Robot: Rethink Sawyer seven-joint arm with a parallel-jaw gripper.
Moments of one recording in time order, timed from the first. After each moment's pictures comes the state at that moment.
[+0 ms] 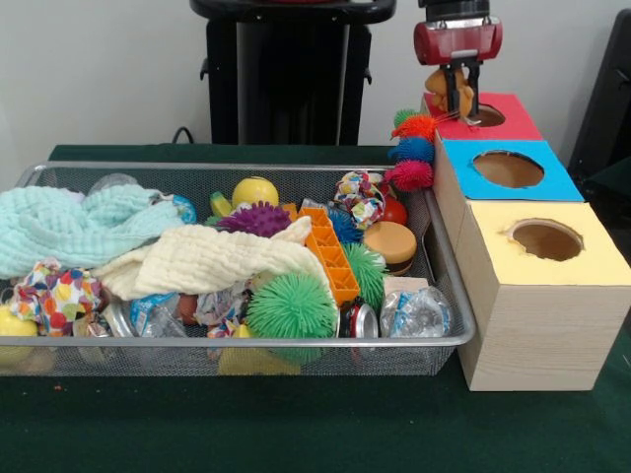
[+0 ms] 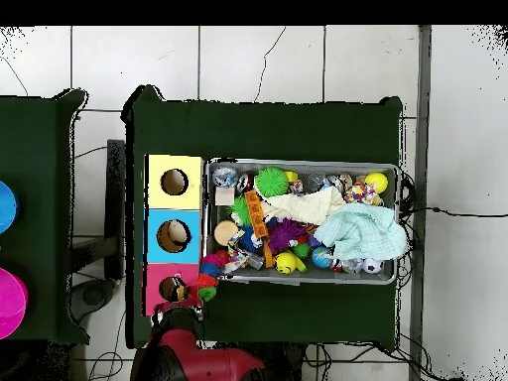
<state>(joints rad) -0.10 -0.81 0.16 2.45 -0.01 -0.44 1.58</state>
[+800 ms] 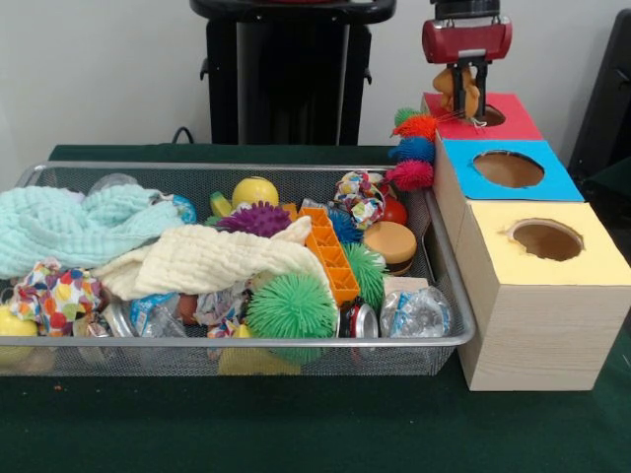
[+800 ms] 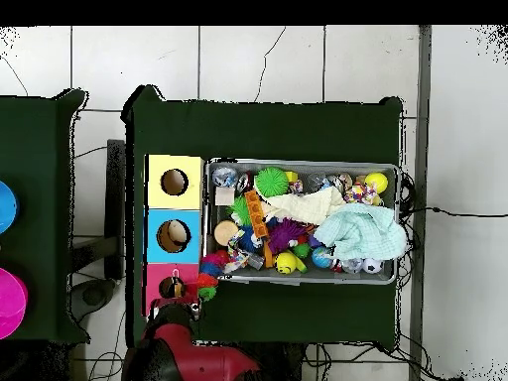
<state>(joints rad) -0.08 -0.85 0.17 2.45 0.10 -0.37 1.58</state>
